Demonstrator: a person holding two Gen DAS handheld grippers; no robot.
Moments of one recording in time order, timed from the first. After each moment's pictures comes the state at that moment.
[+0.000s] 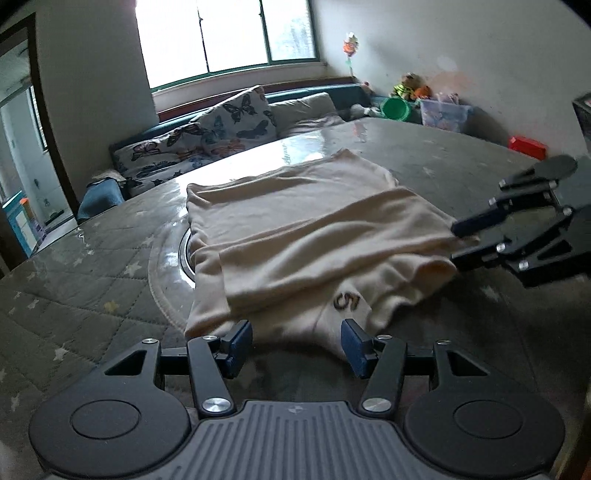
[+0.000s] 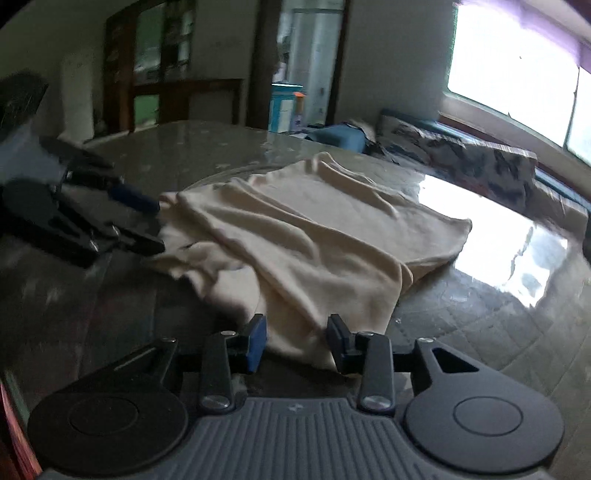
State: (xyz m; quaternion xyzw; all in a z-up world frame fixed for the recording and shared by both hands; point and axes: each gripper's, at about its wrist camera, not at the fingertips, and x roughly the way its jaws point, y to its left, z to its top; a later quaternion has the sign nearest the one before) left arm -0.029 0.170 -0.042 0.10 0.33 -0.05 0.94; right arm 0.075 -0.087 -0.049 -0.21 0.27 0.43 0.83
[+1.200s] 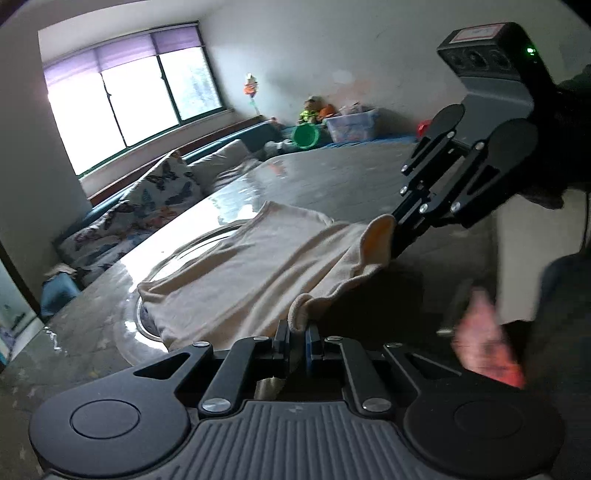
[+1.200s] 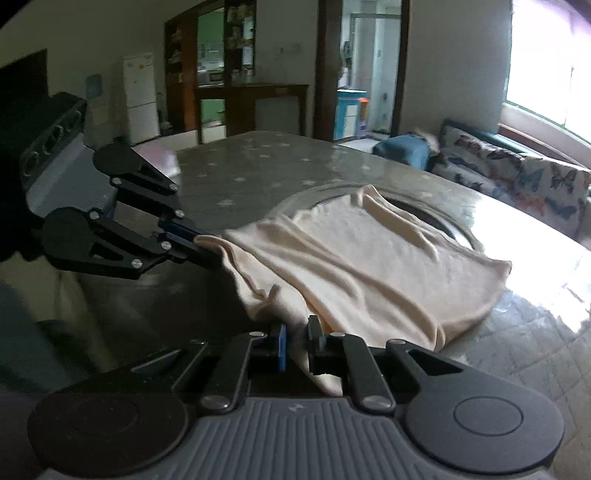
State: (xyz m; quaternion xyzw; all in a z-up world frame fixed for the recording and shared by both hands) left arm -0.099 0.134 -0.018 0.20 0.25 -0.18 0.93; right arm 0.015 -0.121 0.005 -0.20 0.28 0.54 0.77
